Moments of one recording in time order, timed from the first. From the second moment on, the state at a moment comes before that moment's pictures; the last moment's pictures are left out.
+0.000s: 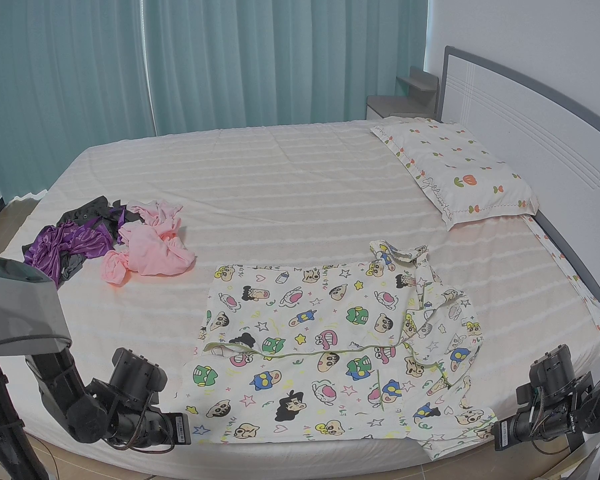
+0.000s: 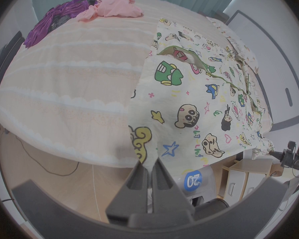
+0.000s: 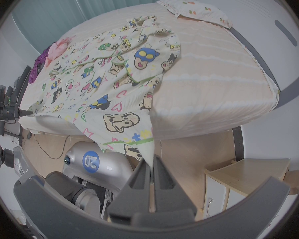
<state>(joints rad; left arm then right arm) -0.36 2.00 -0.28 -0.55 -0.02 -0.53 0.27 1.76 -0.02 -0.63 -0.07 0.21</state>
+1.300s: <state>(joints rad) -0.32 2.07 -0.92 -0.07 0.03 -0.83 0.04 1.76 -0.38 -0.55 0.22 0.23</state>
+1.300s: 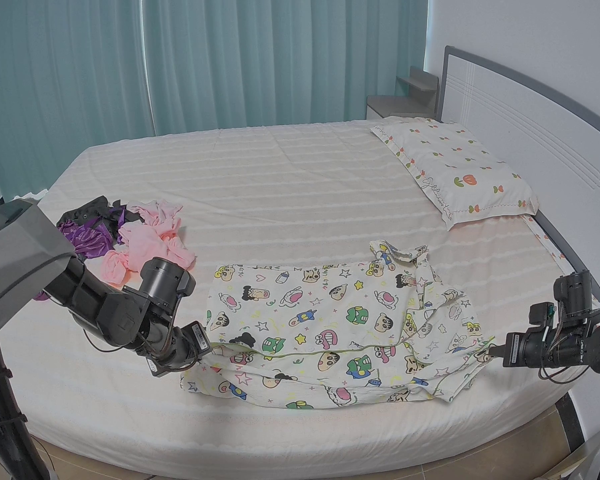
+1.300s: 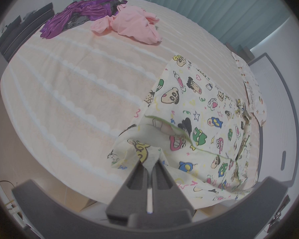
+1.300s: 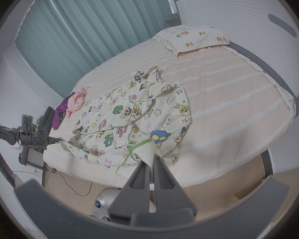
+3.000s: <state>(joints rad) -0.26 2.36 -1.23 -0.12 0.12 -0.98 0.02 2.15 -0.71 -0.73 0.22 0.49</state>
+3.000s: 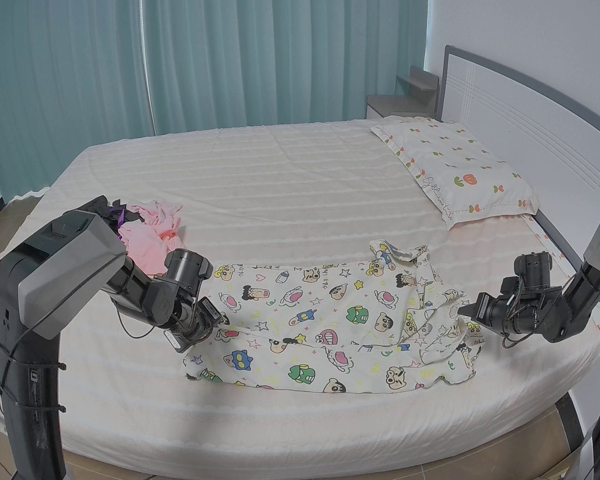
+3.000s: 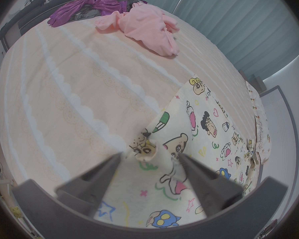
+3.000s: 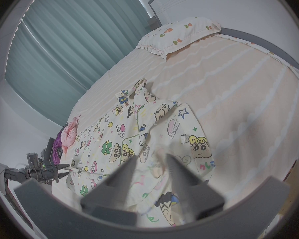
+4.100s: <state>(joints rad) -0.11 2.01 -0.56 -0.73 -0.20 -1.20 0.21 2.12 -0.34 -1.27 0.06 1.00</state>
